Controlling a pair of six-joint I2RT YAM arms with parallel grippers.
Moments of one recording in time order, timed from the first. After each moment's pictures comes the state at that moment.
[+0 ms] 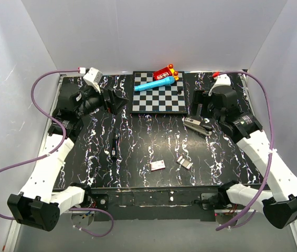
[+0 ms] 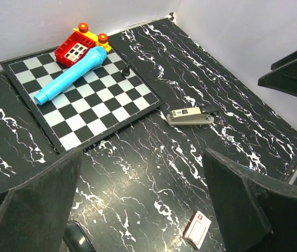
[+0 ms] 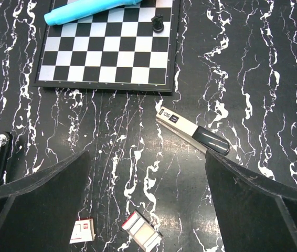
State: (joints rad) left arm -0.24 1.09 1.13 -0.19 0.54 -0.18; right arm 0.50 1.09 1.23 -0.65 0.25 0.32
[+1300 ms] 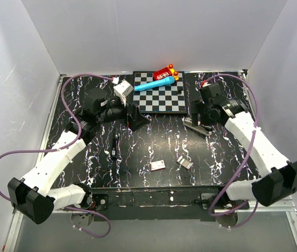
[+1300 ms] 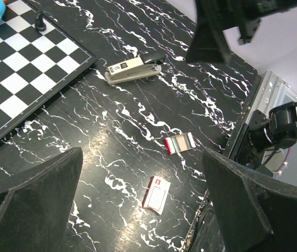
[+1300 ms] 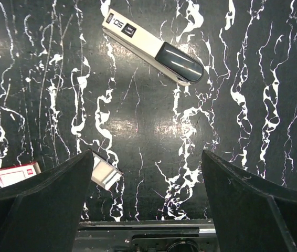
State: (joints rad) left arm -0.51 1.16 1.12 -0.27 0.55 -0.14; right arm 0.46 1.30 1.34 -1.03 0.25 0.29
